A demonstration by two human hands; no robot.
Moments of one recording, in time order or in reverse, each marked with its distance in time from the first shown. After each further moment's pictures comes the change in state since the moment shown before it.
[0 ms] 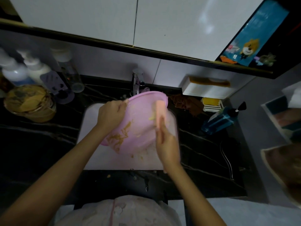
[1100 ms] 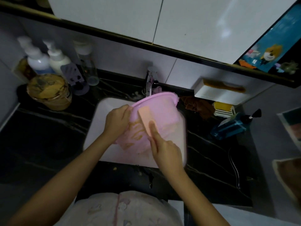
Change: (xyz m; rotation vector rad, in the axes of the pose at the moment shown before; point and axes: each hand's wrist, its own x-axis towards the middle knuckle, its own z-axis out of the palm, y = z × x) left_hand -0.046 -0.015 -0.001 -0.084 0.106 -0.044; right_hand -0.030 -0.025 -0.004 -0.302 -0.076 -0.373
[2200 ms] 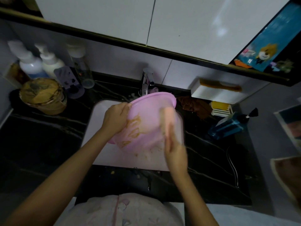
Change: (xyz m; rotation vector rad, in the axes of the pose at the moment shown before) left_hand 0.025 0.006 0.003 -0.057 -0.061 0.004; right_hand 0.004 0.049 0.025 0.110 0.229 0.310
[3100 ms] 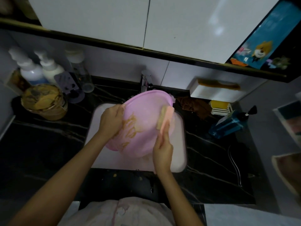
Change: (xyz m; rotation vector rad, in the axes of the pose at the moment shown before) left_hand -0.001 -0.016 -0.003 -0.046 0.041 -0.081; right_hand -0.012 -0.040 0.029 0.343 0.016 0.278
